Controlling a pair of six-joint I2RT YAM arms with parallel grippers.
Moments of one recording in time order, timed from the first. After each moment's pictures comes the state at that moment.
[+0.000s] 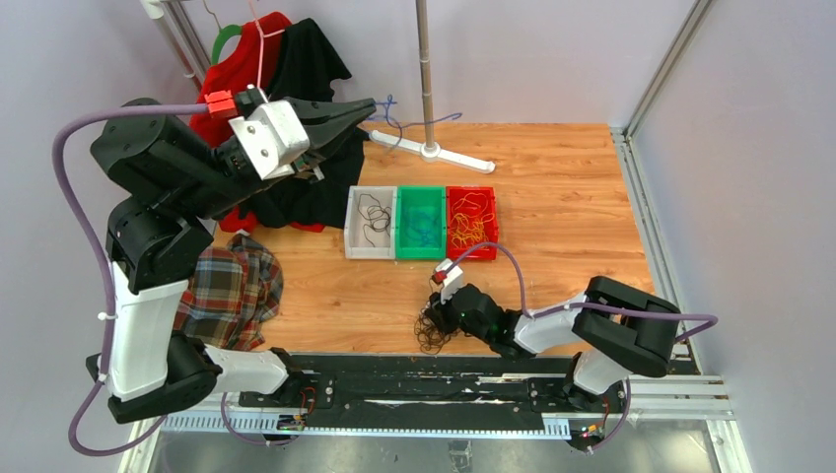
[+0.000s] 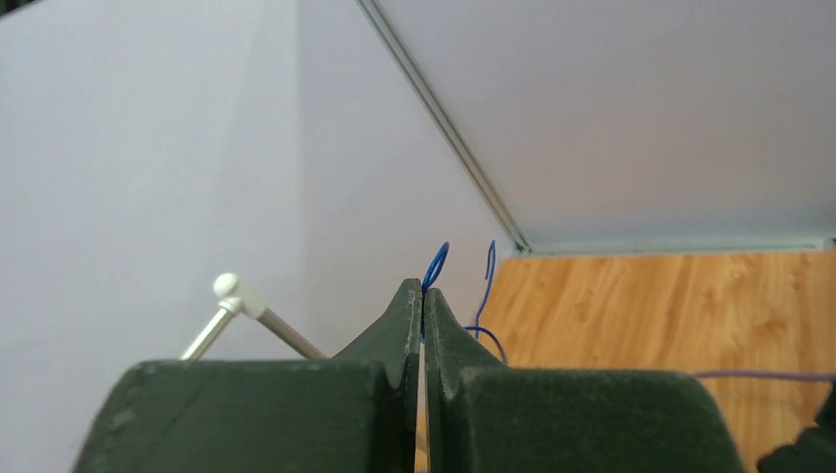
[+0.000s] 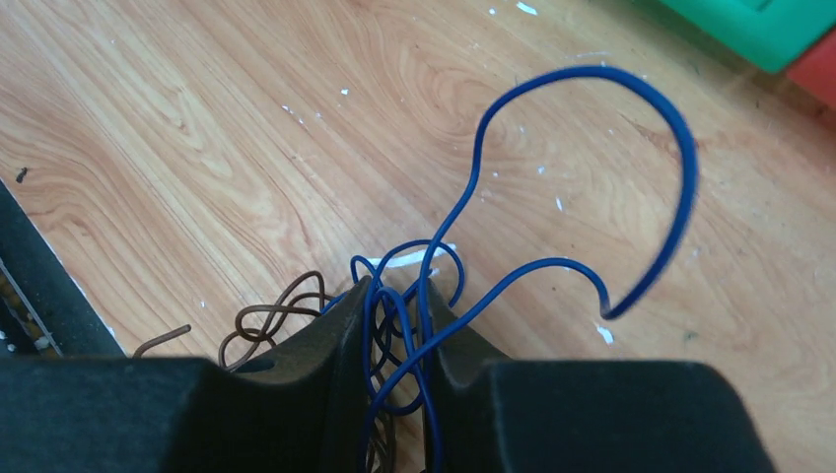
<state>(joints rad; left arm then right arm) -0.78 1.27 2.20 -0.68 0.34 0.51 1.10 1.54 0.39 0.66 0.18 0.28</state>
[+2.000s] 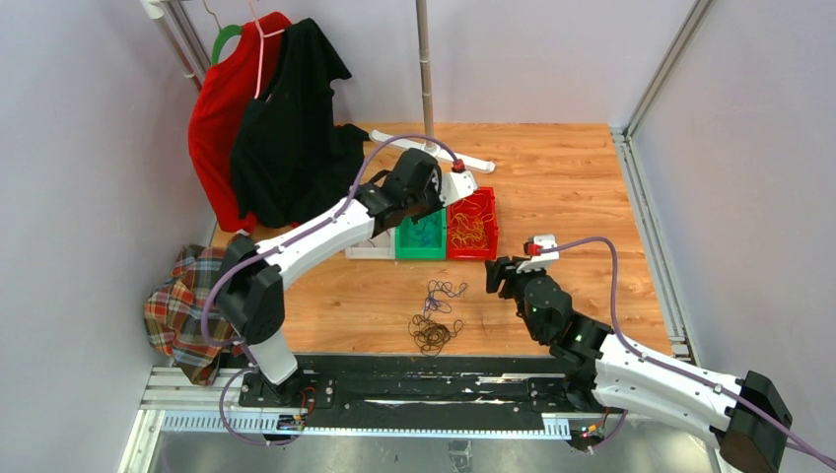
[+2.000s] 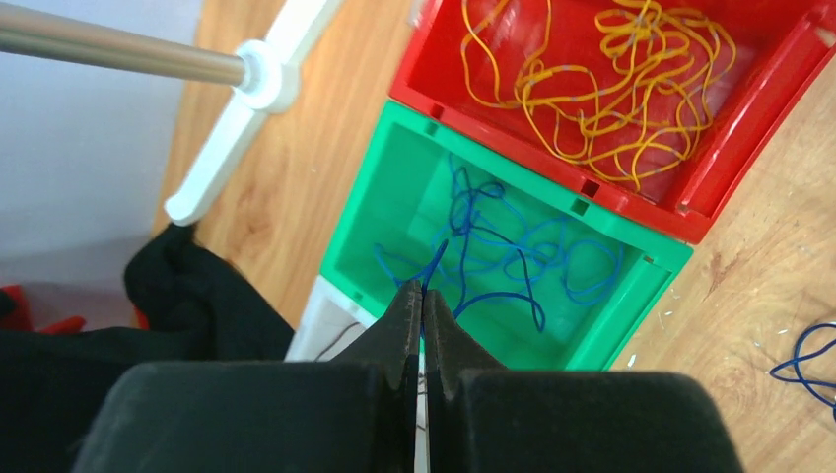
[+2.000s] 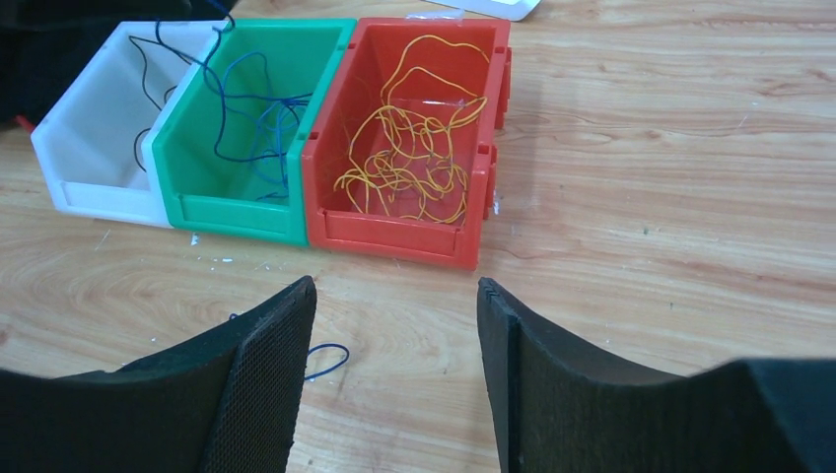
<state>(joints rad) -0.74 1.67 1.41 -0.37 -0.08 0.60 0.95 0.70 0.31 0.19 0.68 0.30</state>
